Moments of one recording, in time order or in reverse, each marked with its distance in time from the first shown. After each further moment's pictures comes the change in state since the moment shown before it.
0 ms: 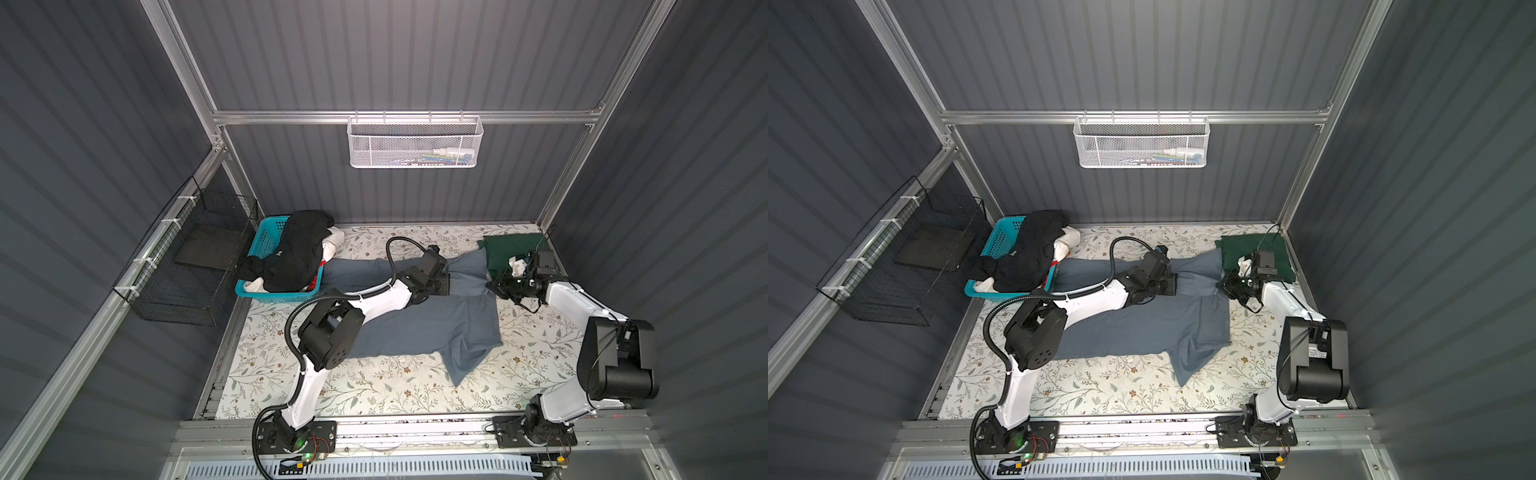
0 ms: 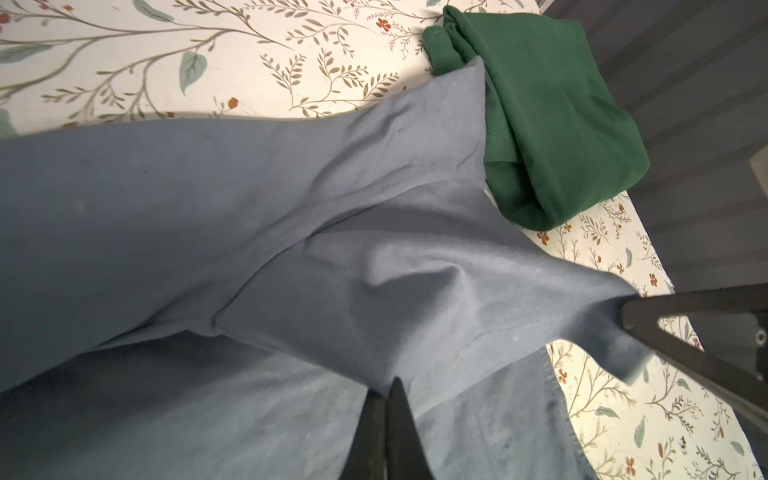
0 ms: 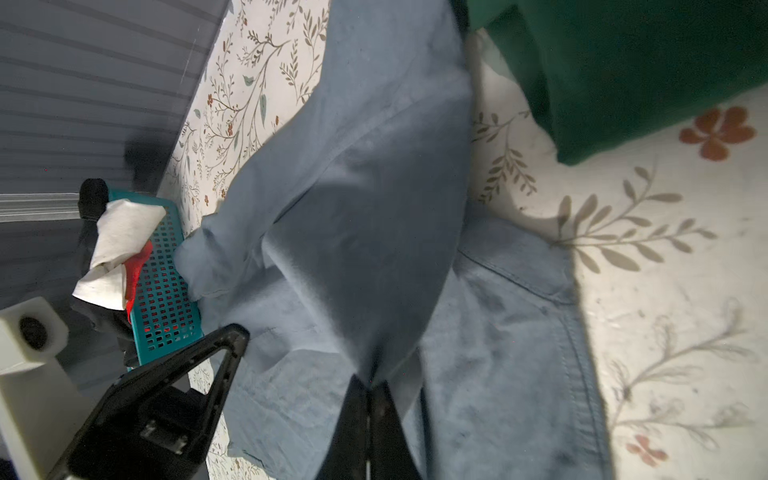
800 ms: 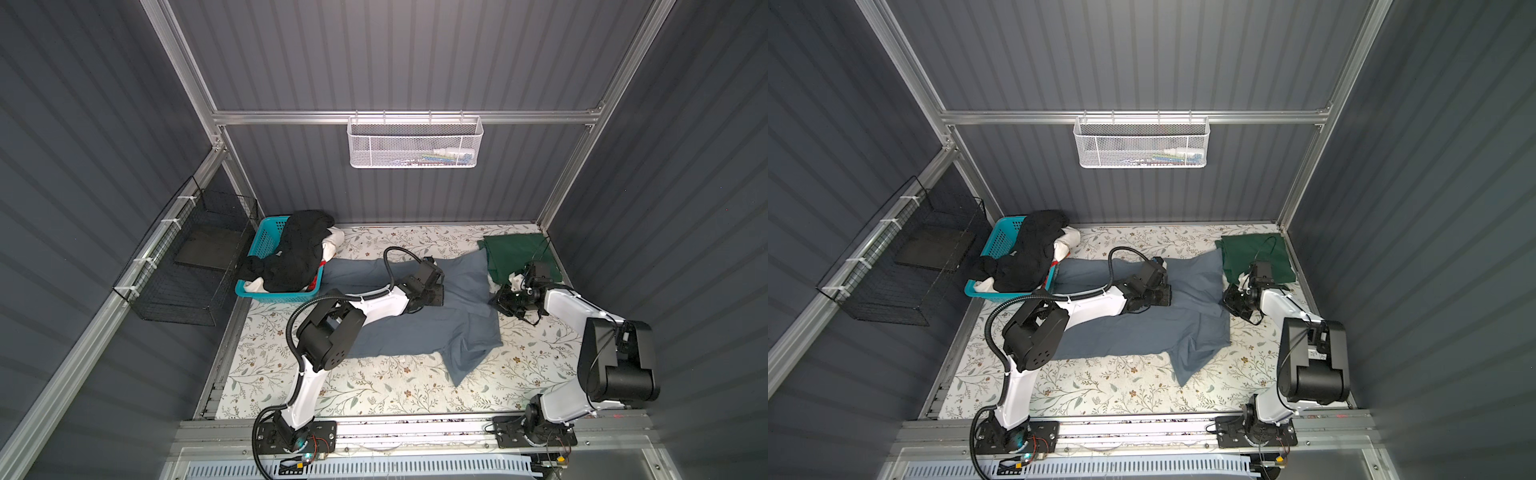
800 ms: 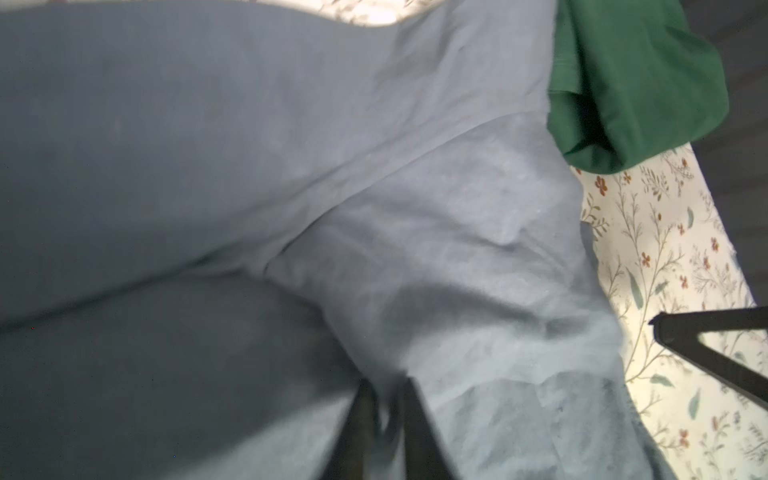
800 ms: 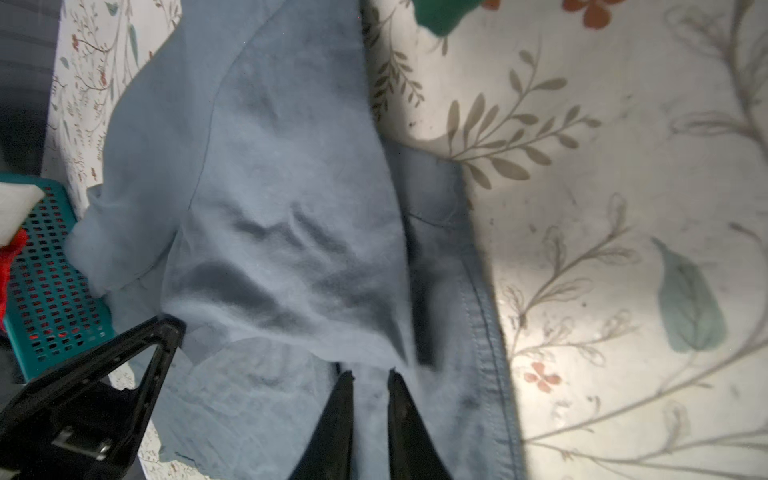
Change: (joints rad) left arm 0.000 -0.023 -0.130 0.005 0.012 -0.020; right arm 0.000 0.002 -0.081 -0.074 0.116 -0.063
